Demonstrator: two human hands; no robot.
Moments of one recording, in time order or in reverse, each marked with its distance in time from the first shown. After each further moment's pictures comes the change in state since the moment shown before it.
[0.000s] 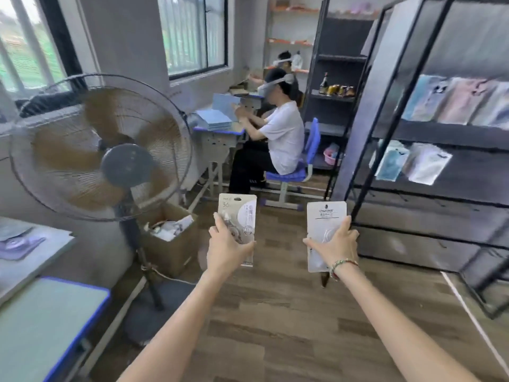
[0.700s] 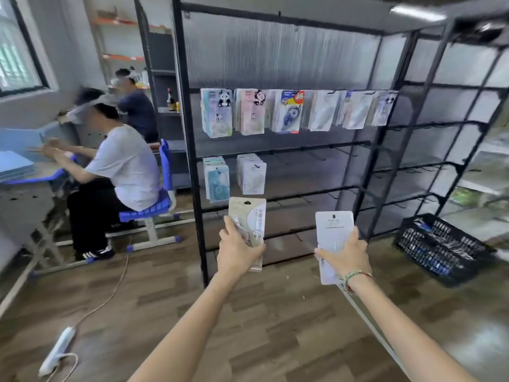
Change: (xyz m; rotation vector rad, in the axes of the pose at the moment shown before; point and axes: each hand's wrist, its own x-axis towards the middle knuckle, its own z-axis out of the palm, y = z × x) left_hand -0.018 0.356 0.432 -0.044 -0.403 0.360; right_hand 0.215 0.330 -0.327 -0.001 0.347 0.374
